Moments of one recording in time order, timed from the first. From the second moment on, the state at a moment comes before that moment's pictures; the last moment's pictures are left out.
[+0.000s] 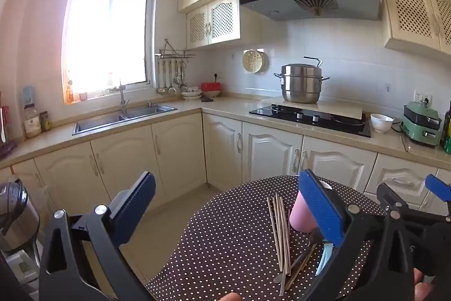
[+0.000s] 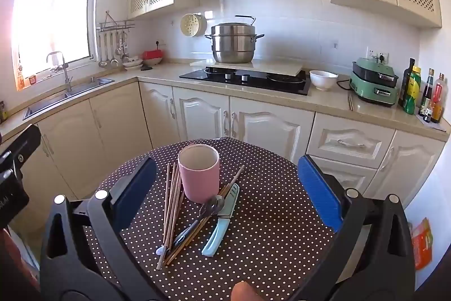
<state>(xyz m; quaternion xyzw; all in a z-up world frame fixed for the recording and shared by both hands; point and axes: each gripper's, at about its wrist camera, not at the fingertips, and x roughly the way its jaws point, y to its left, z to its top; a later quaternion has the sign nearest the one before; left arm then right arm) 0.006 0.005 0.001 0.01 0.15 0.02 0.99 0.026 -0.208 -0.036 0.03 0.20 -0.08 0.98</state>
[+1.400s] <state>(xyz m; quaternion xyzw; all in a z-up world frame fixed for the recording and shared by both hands) 0.011 0.000 -0.007 0.01 0.15 0.01 0.99 0.028 -0.206 -0.026 0.04 0.19 -0.07 0.98</state>
